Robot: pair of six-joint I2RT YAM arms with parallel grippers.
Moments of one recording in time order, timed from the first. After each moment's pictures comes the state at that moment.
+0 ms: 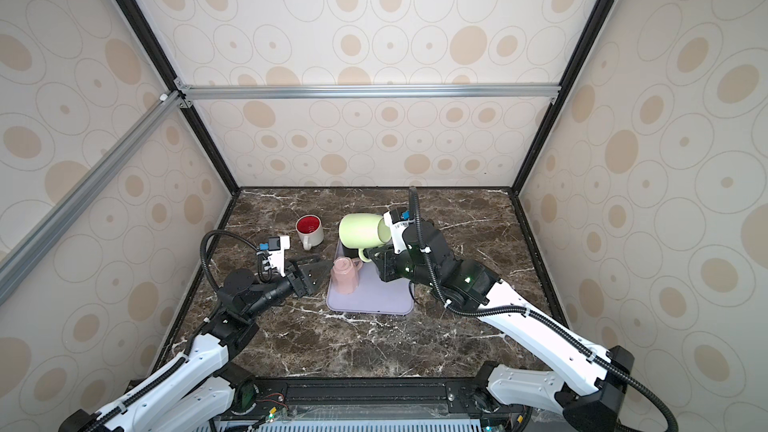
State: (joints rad) left arm -0.44 0.84 0.38 0.45 0.47 -0.71; right arm 0.84 1.13 1.17 -0.51 -0.03 0.54
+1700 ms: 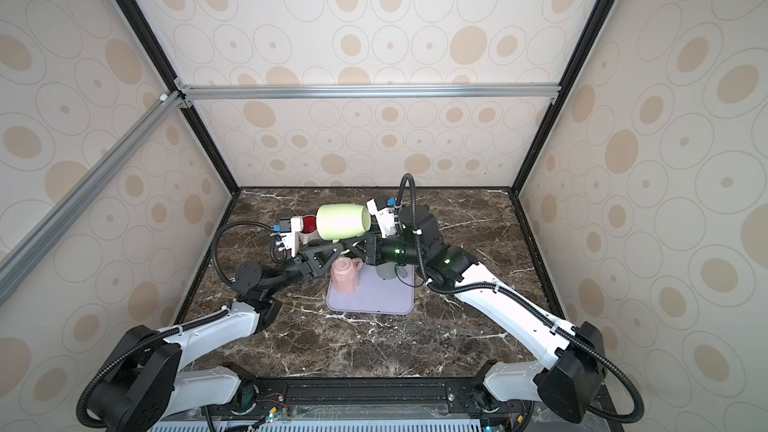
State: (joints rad) left arm -0.47 1.26 0.46 1.23 0.67 -1.04; right arm 0.73 1.29 1.17 -0.20 -0.46 0.63
